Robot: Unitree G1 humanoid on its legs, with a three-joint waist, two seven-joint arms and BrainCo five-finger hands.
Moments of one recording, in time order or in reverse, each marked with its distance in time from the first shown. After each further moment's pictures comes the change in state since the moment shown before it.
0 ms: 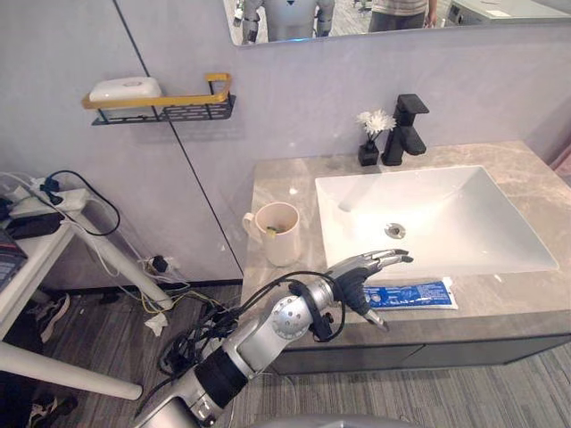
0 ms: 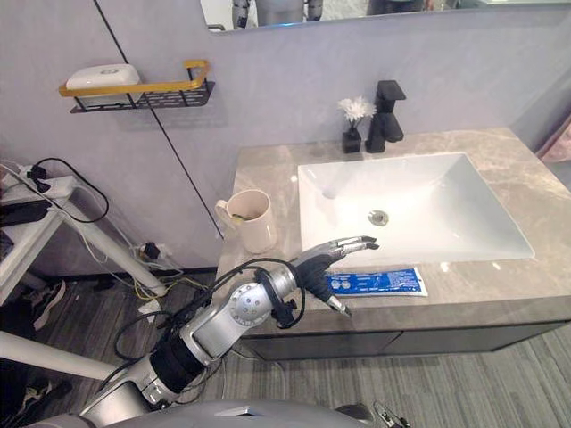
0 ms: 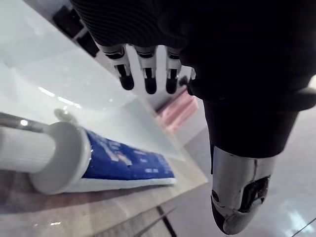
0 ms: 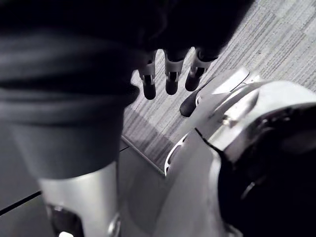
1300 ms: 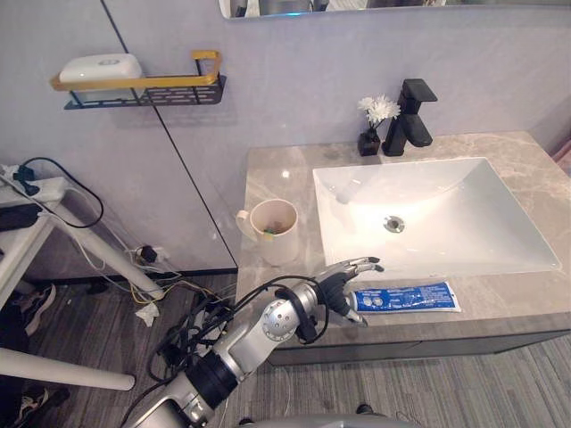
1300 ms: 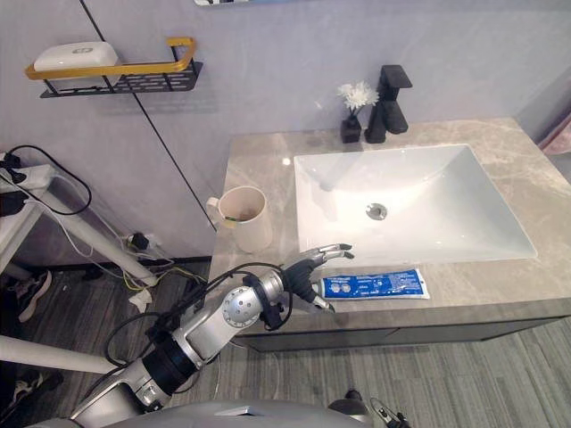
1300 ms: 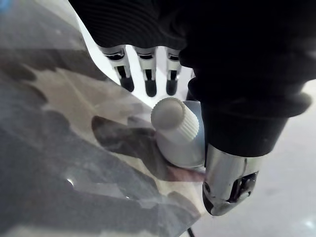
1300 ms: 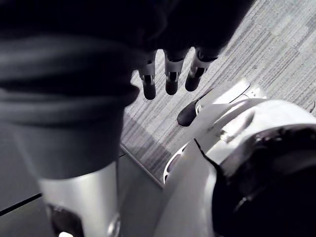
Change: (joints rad) left arm 0.014 0.034 0.026 0.090 0.001 0.011 0.021; right arm -0.007 0.000 0.031 -0.002 0.000 -0.001 -0.007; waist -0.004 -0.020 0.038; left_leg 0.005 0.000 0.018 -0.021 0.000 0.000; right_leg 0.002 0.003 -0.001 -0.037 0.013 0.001
